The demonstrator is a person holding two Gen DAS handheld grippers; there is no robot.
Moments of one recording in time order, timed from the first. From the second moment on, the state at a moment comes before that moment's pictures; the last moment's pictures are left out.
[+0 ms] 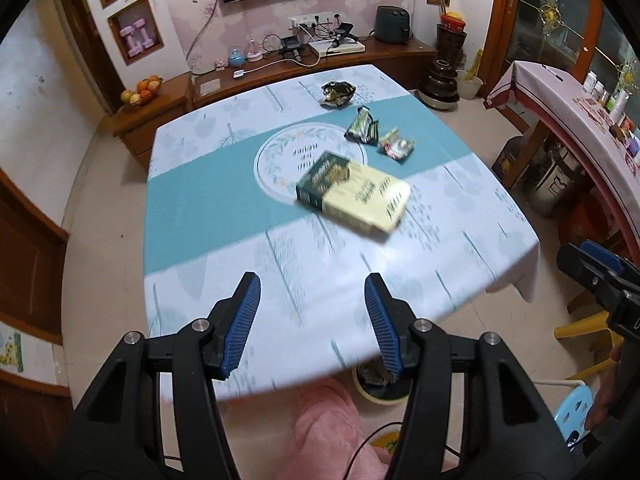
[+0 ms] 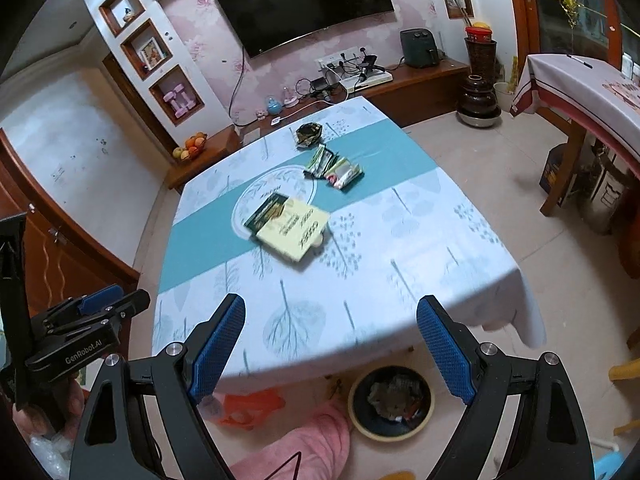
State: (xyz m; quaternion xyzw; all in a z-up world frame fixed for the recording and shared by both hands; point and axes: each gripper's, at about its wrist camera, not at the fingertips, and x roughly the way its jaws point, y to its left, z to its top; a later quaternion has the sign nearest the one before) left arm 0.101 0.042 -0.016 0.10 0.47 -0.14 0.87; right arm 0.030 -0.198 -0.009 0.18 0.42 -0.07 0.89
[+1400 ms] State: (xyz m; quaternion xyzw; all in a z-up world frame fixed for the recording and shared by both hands) left arm 0.509 -0.161 -0.199 0.11 0.62 -0.32 0.71; right arm 0.417 -0.295 -0.221 0.25 0.55 -0.20 0.77
